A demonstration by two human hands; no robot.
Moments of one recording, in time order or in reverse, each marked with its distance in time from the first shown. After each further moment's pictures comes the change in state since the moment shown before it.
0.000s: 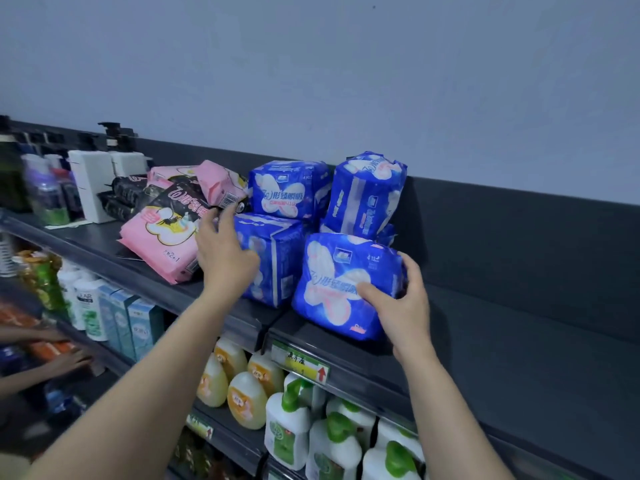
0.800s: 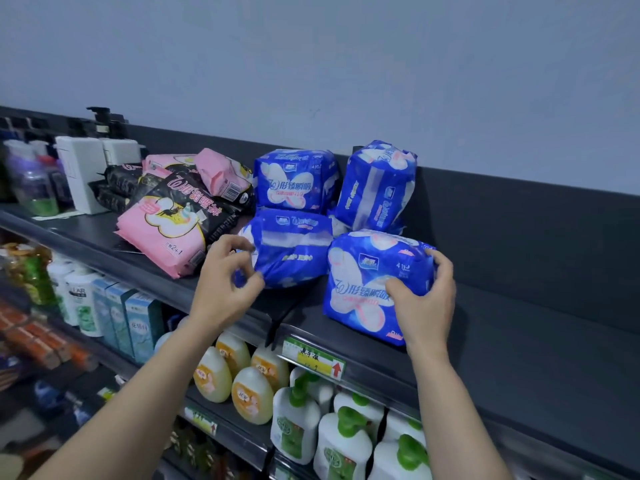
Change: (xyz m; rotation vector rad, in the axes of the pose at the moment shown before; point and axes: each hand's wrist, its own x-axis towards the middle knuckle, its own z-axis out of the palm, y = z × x) left_hand -0.020 -0.065 -0.007 -0.241 -0.179 0.399; right_hand -0.015 -0.009 0.003 -0.100 0.249 -0.088
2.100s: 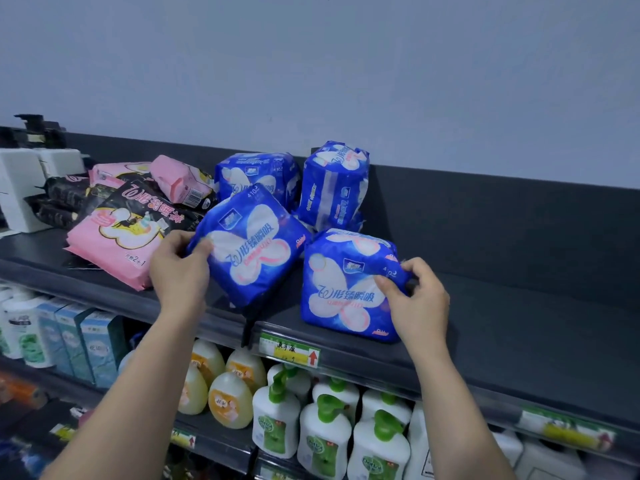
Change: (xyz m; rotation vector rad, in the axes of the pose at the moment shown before) left_hand 0.027 0.042 -0.002 -0.356 0.377 -0.599; right_hand -0.012 0.002 -0.043 -0.221 0.043 -0.204
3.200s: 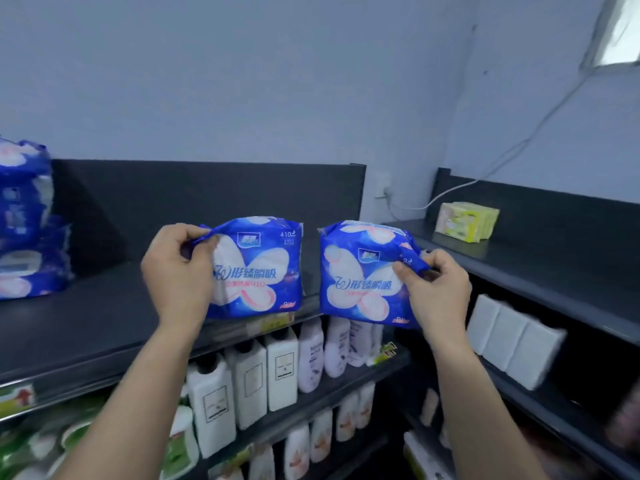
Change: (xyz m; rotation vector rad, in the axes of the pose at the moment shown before) left_hand -0.257 0.083 0.137 -0.349 -0.685 0.319; right_hand -0.129 -0.037 -0.339 -0.395 0.800 0.122
